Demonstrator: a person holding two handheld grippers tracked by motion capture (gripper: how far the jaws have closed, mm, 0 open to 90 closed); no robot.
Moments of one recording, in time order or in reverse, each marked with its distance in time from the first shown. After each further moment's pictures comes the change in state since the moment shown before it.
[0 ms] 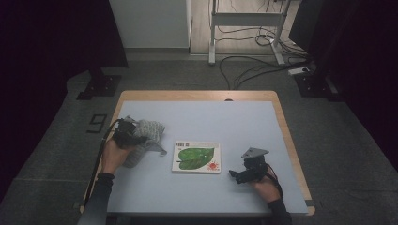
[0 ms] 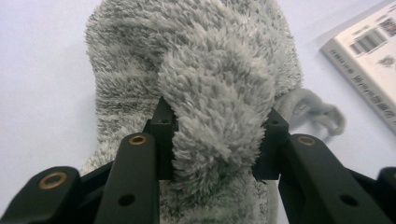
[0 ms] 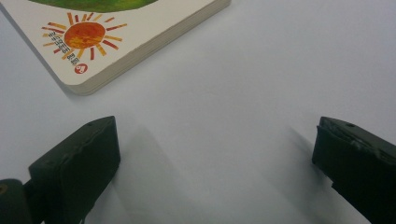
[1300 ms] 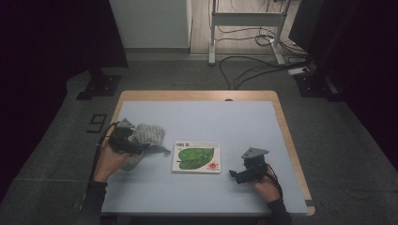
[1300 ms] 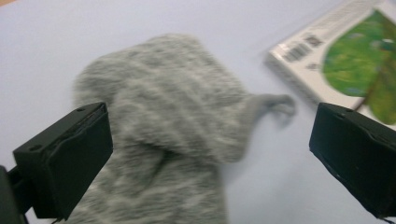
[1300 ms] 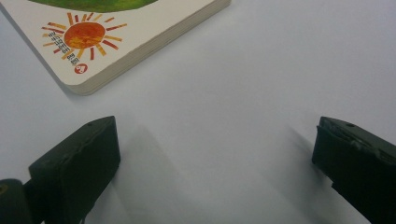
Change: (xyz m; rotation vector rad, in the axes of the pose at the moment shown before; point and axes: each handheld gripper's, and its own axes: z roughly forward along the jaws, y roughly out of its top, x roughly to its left) left arm -0.027 -0.011 -0.035 -0.132 -0.081 0.100; right arm 0.000 0.000 0.000 0.000 0.000 0.000
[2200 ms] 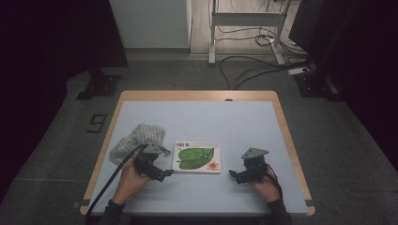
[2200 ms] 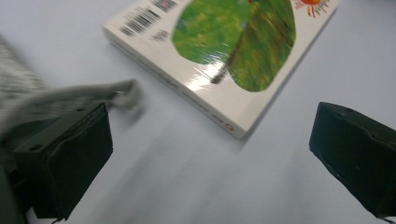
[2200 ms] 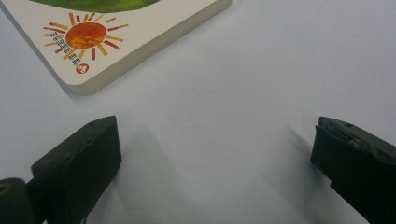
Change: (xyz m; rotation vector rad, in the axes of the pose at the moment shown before) left arm -0.089 -0.023 0.047 0.050 -0.182 0.157; right arm 0.000 0.000 0.000 -0.004 0.001 -0.005
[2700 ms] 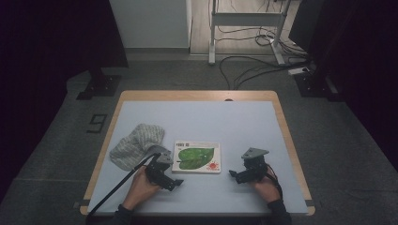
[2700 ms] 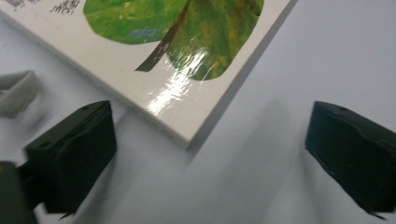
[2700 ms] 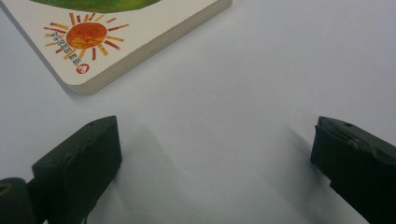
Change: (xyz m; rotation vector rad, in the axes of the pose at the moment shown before) left arm -0.026 -0.005 0.032 0.028 -0.038 0.041; right arm 0.000 0.000 0.000 0.001 0.002 0.001
